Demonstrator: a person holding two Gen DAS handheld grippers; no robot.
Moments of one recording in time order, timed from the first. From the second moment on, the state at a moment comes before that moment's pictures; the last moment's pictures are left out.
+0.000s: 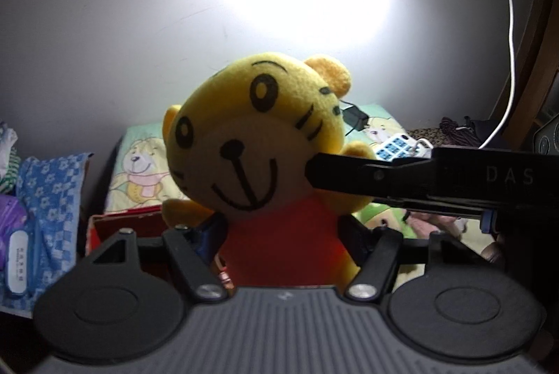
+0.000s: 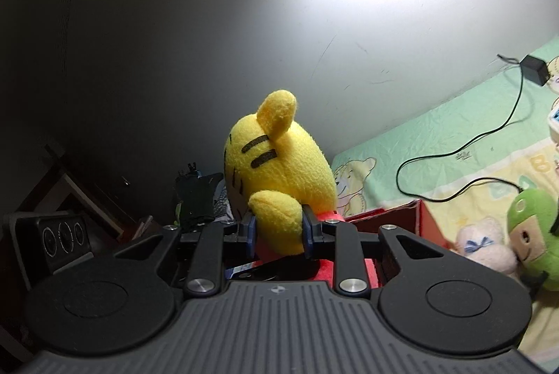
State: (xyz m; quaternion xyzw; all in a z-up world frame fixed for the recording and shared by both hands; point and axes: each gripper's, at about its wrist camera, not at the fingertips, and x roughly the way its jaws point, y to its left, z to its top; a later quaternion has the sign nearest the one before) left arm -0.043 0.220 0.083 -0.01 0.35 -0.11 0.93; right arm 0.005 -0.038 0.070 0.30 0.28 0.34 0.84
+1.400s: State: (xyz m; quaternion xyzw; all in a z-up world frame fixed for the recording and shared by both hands) left arm -0.020 0.303 -0.015 0.02 0.48 -0.01 0.87; right arm 0.059 0.108 -0.059 0.31 0.48 0.31 0.76
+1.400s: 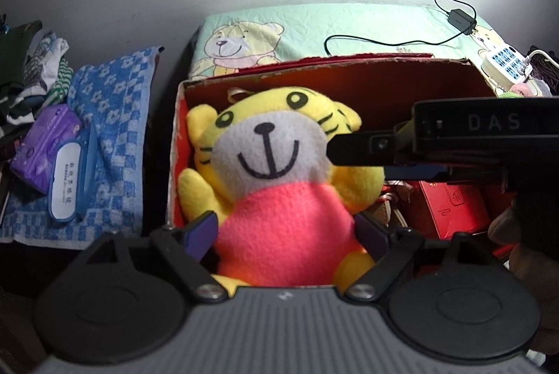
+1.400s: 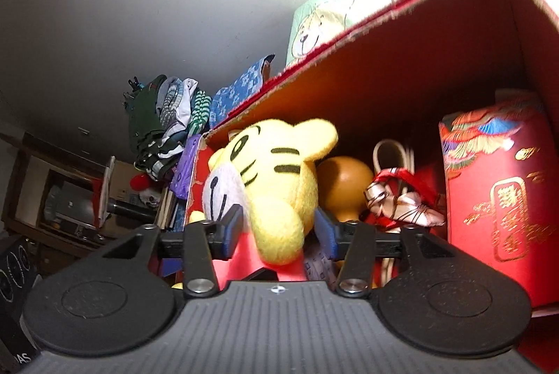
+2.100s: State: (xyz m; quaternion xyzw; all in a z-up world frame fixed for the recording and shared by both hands) left arm -0.035 0.303 0.015 0.01 0.46 0.02 0.89; right arm 0.040 0.088 -0.038 0.29 0.45 0.27 0.80
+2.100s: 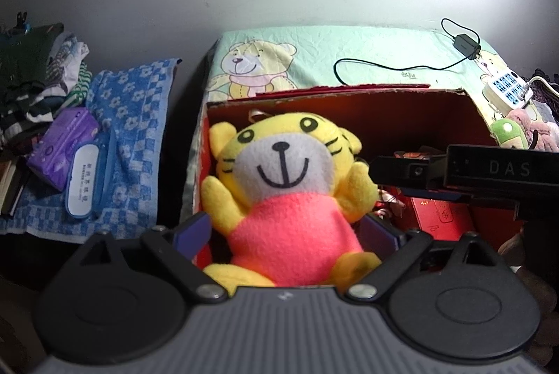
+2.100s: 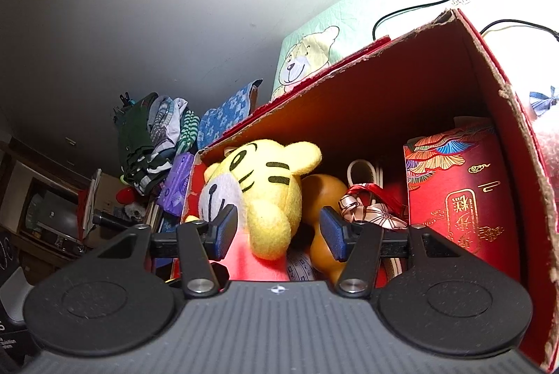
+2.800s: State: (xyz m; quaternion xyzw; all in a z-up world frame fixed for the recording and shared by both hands) left arm -0.037 0.285 0.020 0.04 0.45 0.06 0.89; right arm 0.008 0.077 -0.022 0.23 0.41 0.25 0.85
